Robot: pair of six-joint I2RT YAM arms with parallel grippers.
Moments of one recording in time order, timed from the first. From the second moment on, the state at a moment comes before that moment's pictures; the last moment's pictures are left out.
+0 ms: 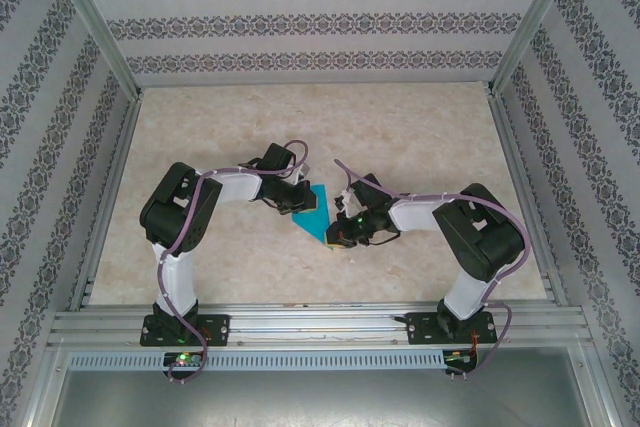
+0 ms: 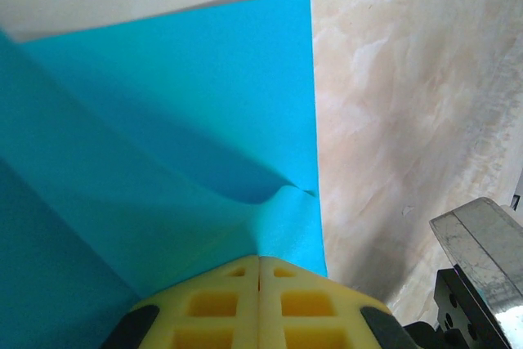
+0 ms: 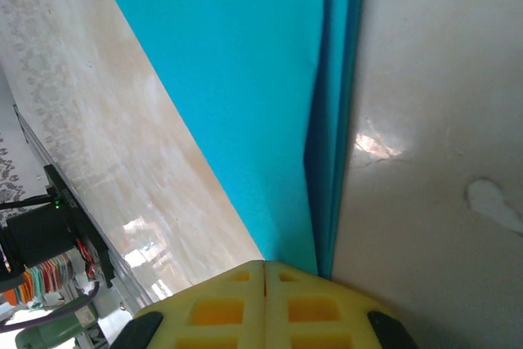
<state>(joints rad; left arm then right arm) -0.46 1.98 1.10 -0.20 0.63 -0.63 0.58 1.73 0.72 -0.10 -0.73 0.68</state>
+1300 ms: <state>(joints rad) -0.46 1.98 1.10 -0.20 0.63 -0.63 0.59 1.52 0.61 -0.18 -0.75 0.69</state>
